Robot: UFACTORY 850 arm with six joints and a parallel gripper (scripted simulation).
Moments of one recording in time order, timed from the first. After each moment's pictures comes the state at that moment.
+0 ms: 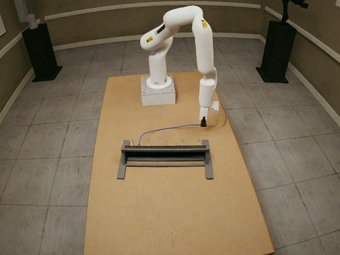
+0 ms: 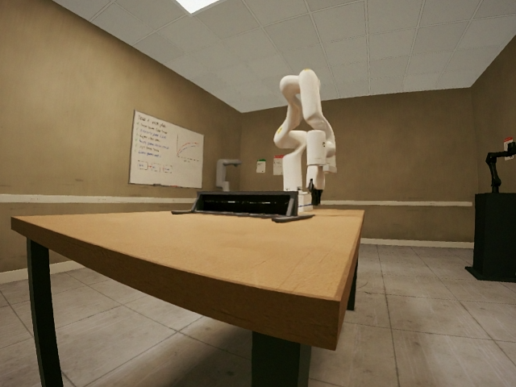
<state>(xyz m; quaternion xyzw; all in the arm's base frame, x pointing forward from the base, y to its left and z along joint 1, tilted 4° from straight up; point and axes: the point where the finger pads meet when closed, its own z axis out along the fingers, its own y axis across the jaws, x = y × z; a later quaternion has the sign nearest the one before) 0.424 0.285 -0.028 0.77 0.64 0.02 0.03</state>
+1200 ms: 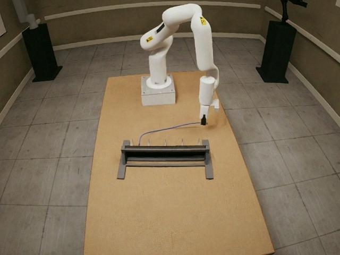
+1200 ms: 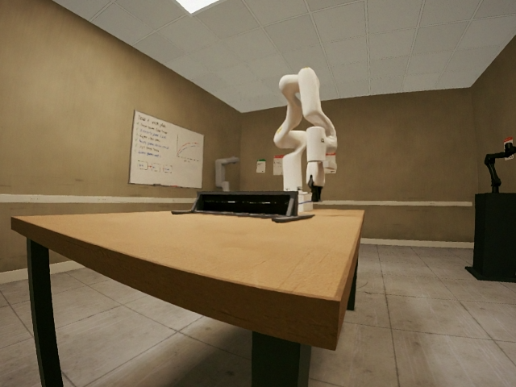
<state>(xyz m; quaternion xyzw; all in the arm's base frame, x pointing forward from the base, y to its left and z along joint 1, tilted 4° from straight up) 0.424 0.285 -0.012 0.77 0.64 0.01 0.03</state>
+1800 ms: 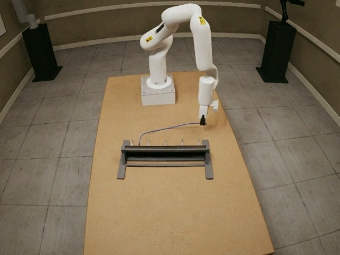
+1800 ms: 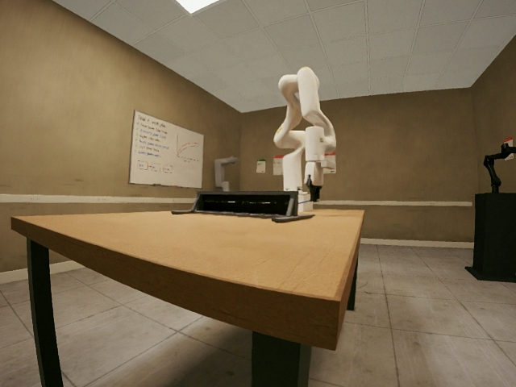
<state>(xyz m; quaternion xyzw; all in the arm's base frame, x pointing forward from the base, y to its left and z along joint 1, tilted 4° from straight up) 0.427 0.280 -0.011 0.78 0.63 0.01 0.03</state>
